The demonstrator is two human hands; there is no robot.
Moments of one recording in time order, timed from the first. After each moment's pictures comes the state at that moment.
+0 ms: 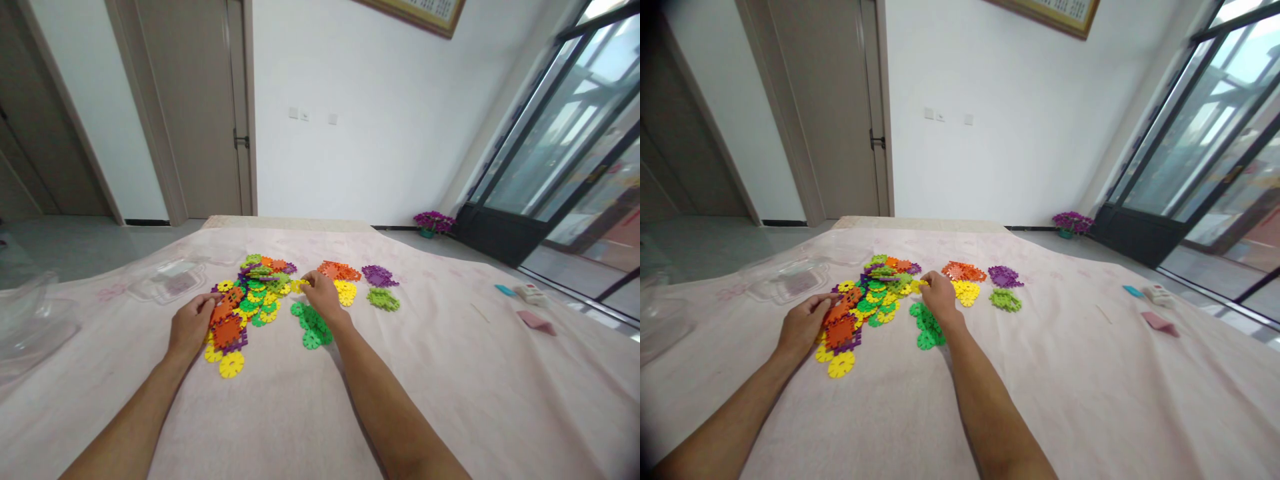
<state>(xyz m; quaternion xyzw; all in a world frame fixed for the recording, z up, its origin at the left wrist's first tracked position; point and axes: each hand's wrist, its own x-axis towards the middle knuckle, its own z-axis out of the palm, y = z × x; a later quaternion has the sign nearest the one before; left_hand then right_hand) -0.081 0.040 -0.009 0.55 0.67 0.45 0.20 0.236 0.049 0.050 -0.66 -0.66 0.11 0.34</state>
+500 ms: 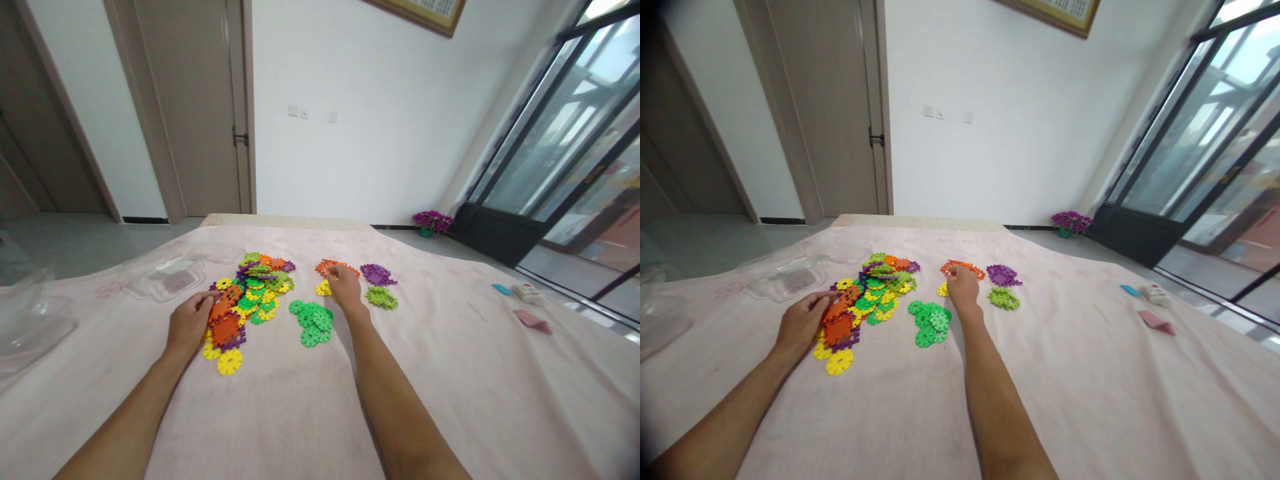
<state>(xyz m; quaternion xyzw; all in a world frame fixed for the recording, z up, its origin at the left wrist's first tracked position) -0.080 0.038 -0.007 0.55 0.67 0.45 0.20 0.290 0.052 0.061 -0.73 -0.60 0.02 0.32</state>
